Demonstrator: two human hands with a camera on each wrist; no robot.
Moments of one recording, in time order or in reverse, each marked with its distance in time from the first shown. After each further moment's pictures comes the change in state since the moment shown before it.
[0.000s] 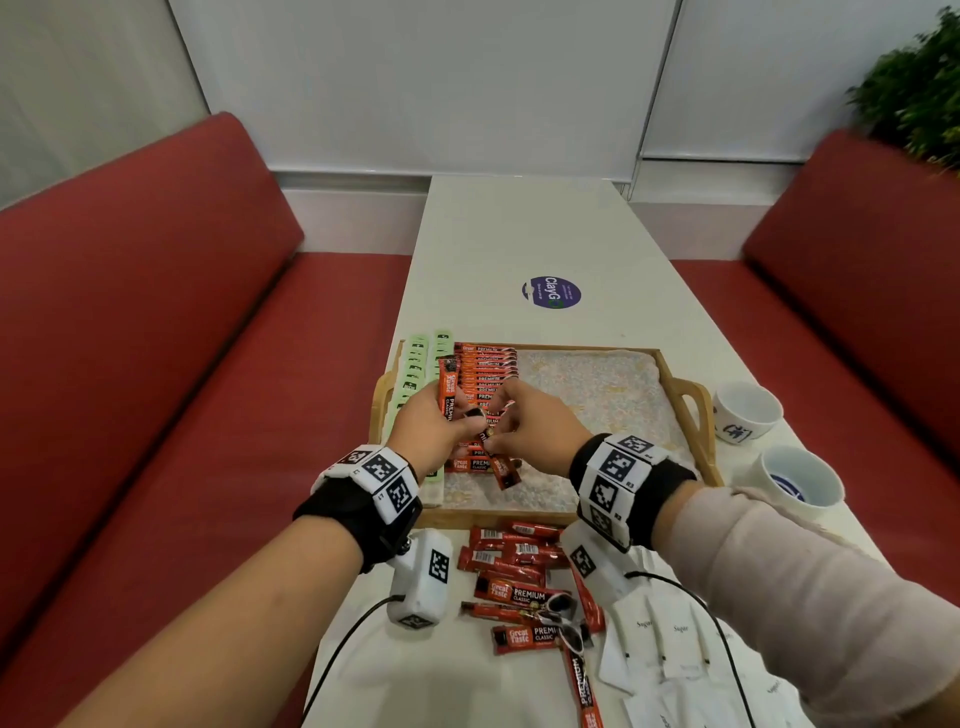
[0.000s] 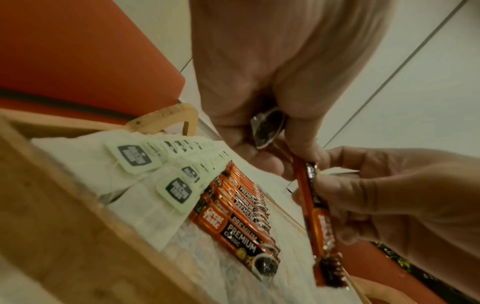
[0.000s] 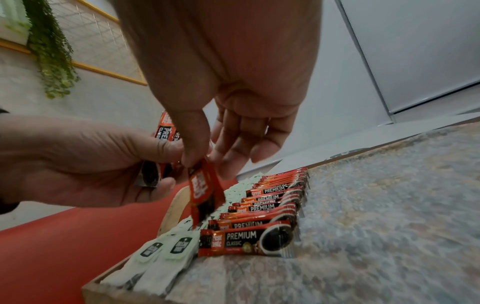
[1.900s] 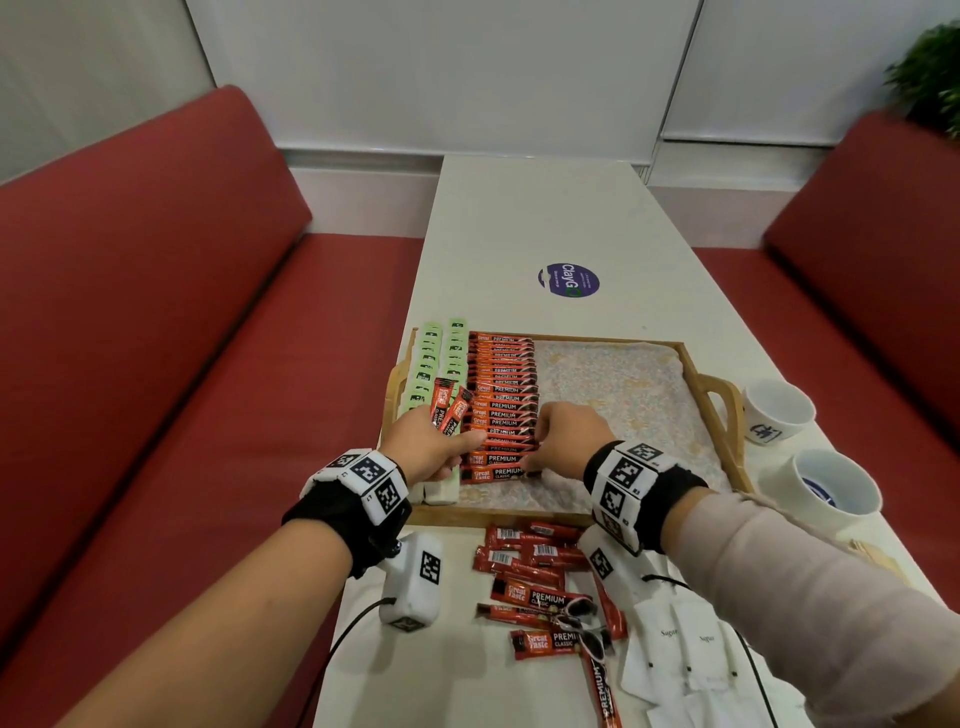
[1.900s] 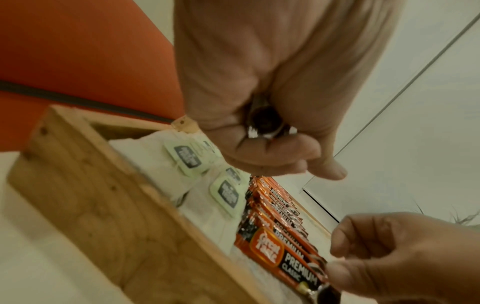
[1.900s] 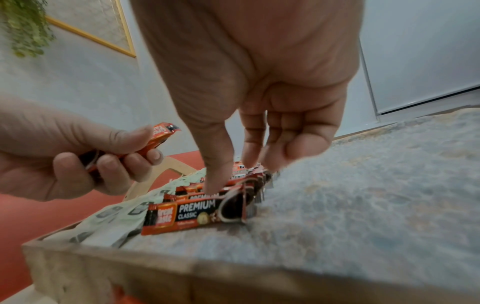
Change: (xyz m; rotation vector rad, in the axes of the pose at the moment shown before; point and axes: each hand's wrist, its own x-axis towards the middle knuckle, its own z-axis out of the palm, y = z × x) left_hand 0.014 -0.035 -0.026 0.162 -0.153 -0.207; right_hand 0.011 0.016 0.005 -0.305 -0.053 0.255
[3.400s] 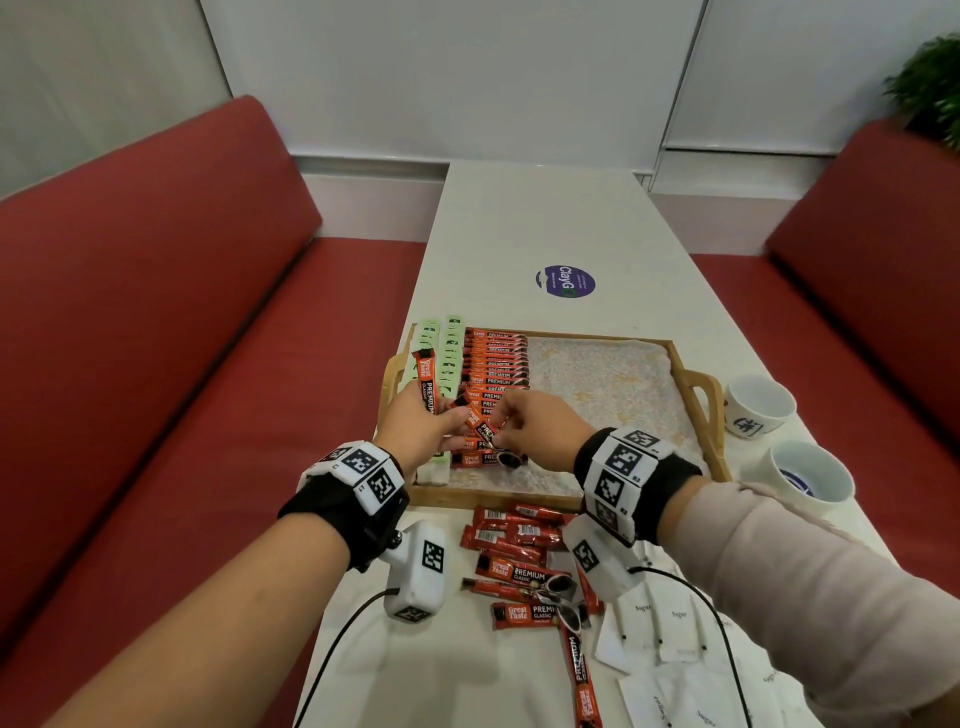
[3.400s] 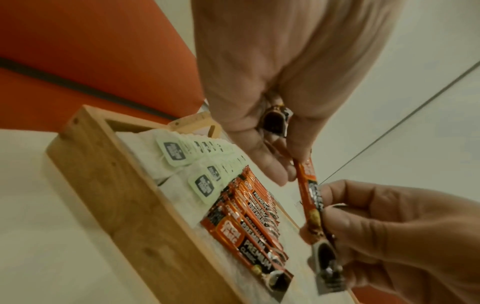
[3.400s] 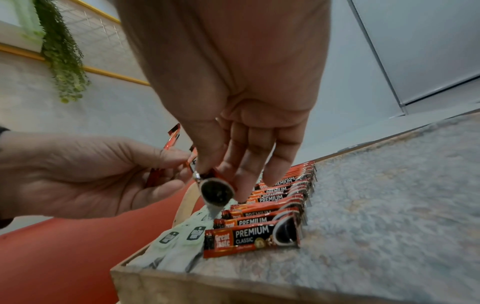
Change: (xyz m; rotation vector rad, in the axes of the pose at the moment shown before) left_hand -0.032 0.020 0.016 -0.282 0.177 0.128; right_hand -0.023 -0.010 -0.003 0.157 -0.024 -0.254
